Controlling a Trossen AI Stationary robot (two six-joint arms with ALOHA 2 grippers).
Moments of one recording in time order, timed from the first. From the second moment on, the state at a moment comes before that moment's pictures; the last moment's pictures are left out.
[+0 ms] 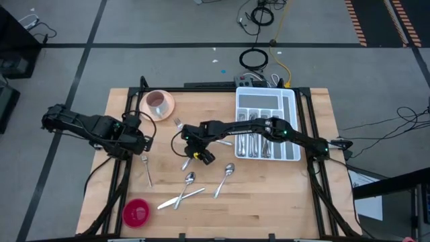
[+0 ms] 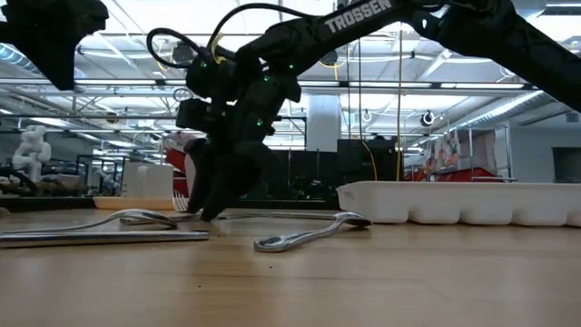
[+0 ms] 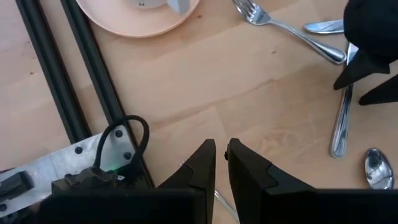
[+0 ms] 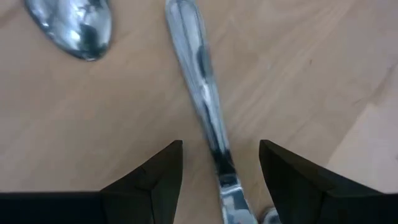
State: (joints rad) left arm -0.30 0.92 0.99 -1.57 -0.36 -1.48; right arm -0.08 2.50 2.11 -0.71 -0.24 -0.74
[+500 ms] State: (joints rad) left arm -0.35 0.92 0.99 -1.57 -0.40 -1.48; right arm -0.07 2.53 2.11 -0.78 -0.11 -0.84
